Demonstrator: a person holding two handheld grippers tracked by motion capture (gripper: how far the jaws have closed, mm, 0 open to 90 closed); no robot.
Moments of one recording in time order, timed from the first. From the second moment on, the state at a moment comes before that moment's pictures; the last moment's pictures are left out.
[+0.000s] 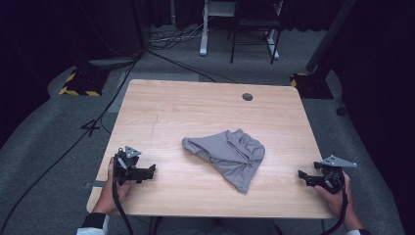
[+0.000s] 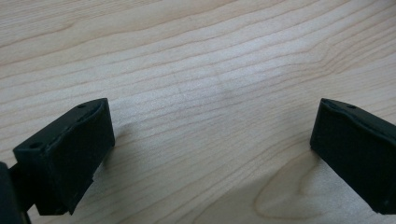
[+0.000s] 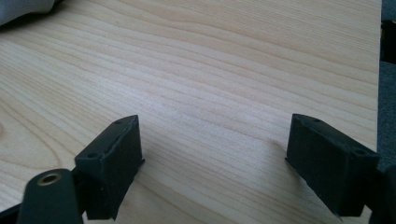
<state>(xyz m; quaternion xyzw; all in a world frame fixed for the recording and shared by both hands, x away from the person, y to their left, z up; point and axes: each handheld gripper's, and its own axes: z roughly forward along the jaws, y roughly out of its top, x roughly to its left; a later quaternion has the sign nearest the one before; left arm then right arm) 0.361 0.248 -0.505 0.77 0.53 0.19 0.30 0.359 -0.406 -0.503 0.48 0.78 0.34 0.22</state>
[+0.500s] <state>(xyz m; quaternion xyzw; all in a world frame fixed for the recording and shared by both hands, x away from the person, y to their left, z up) 0.353 0.220 -0.490 0.82 0.42 0.19 0.34 0.359 -0.396 -0.494 0.48 0.77 0.36 0.20</state>
